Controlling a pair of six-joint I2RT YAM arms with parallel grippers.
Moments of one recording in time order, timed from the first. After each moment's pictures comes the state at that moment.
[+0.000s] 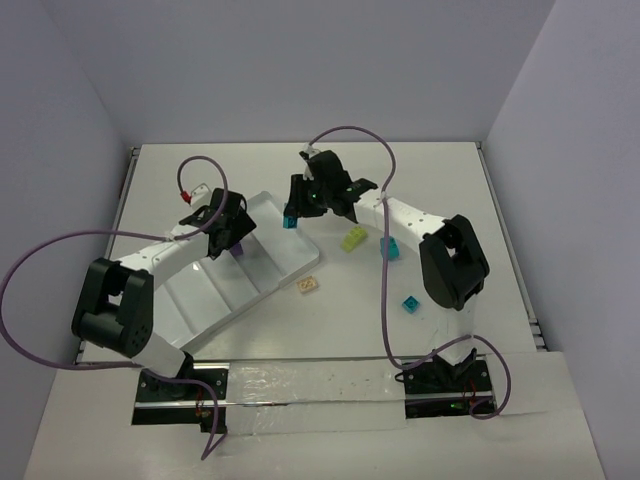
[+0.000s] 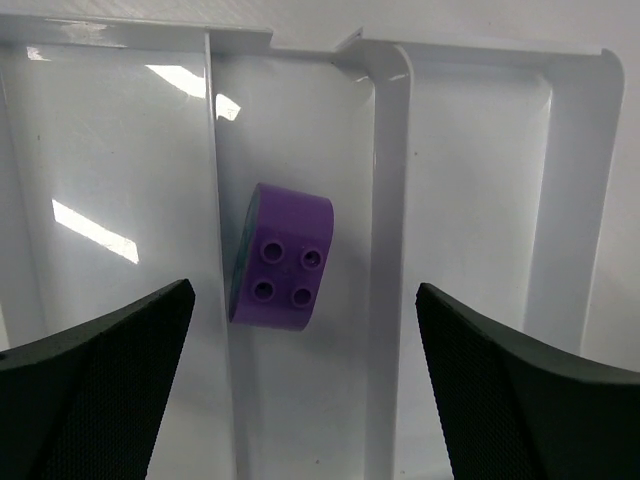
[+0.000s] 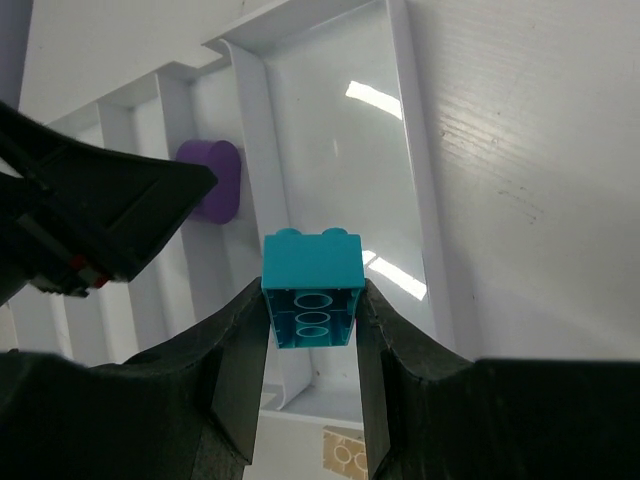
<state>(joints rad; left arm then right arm) -0.39 1.55 0.94 -0.35 -0.41 -0.93 0.64 1.91 1.51 -0.27 -0.18 0.49</state>
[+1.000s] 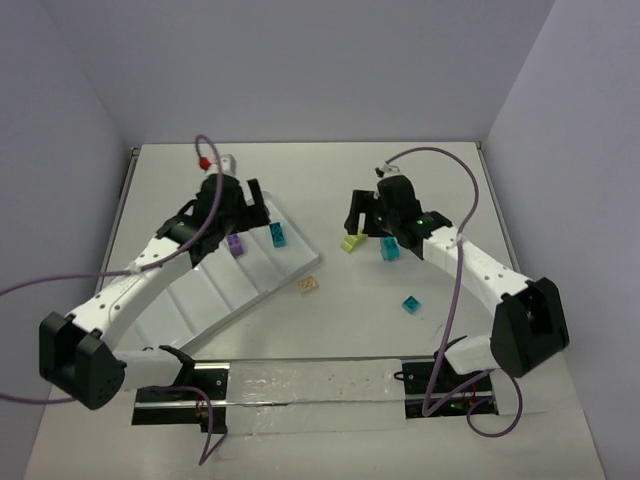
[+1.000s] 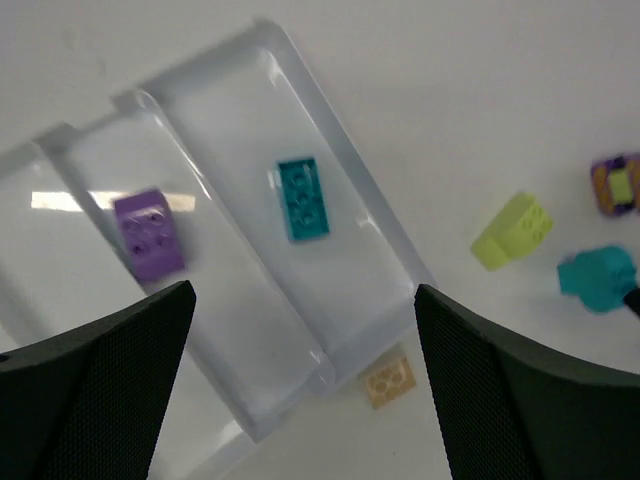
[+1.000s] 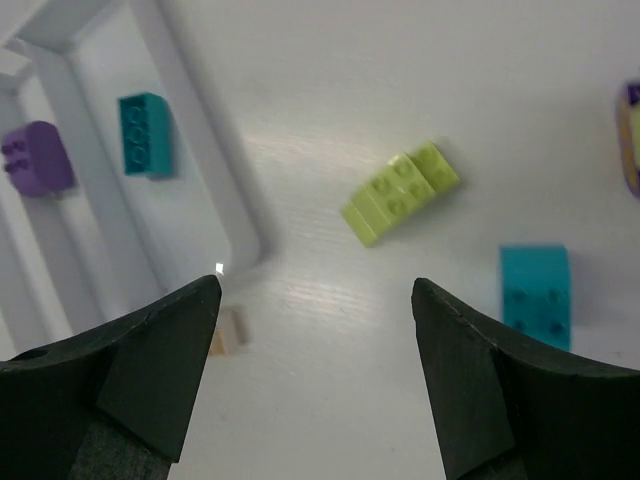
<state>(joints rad) -0.51 1.24 1.08 -0.44 -0.28 -0.56 0.47 1.39 1.03 -0.30 0.01 0.45</state>
